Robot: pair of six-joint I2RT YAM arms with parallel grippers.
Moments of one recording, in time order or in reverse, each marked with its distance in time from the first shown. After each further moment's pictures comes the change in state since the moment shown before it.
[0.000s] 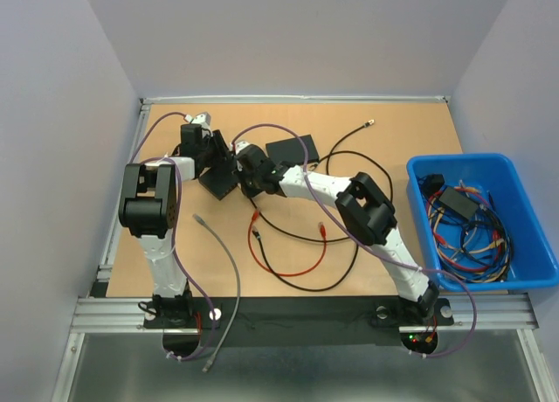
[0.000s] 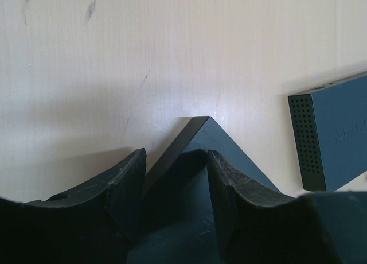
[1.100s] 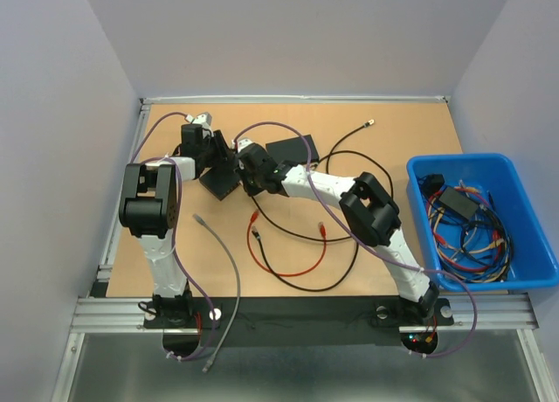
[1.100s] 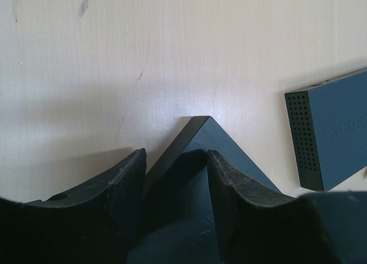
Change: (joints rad) left arm -0.003 0.000 0.000 -0.002 0.007 -0.001; right arm 0.004 -0.042 -0.032 0.002 0.035 0.005
